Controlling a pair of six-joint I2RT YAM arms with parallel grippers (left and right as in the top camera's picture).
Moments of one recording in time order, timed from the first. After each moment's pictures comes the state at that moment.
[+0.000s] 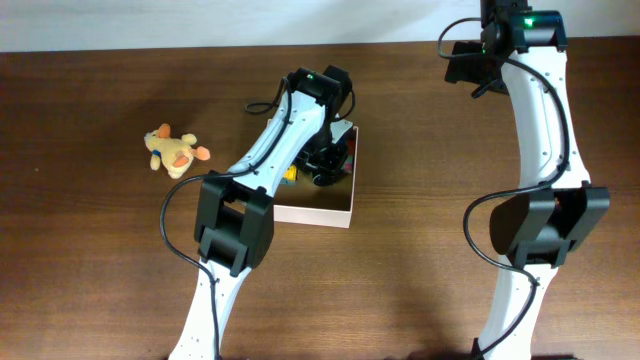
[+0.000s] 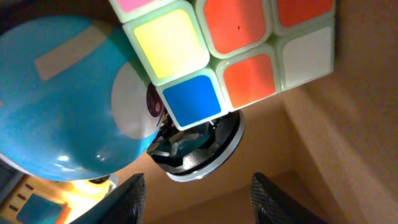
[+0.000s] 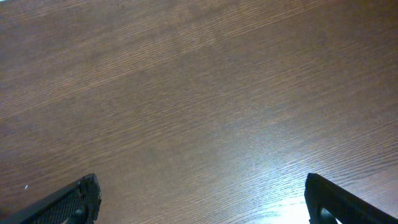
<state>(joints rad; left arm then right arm) -0.50 2.46 2.29 -1.48 0.12 0.02 0.00 2.23 2.38 -1.31 0.22 0.31</state>
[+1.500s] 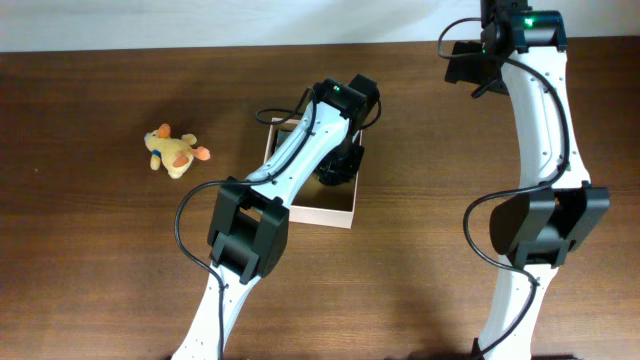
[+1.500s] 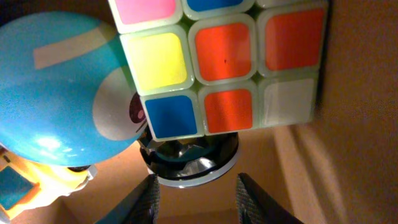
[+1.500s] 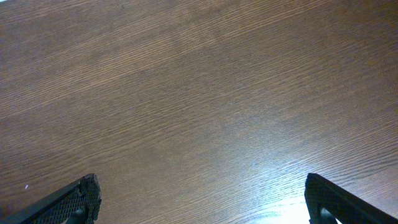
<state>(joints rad) -0.59 2.46 2.29 -1.43 -0.01 -0.24 0.00 2.23 2.38 -1.31 0.22 0.31</state>
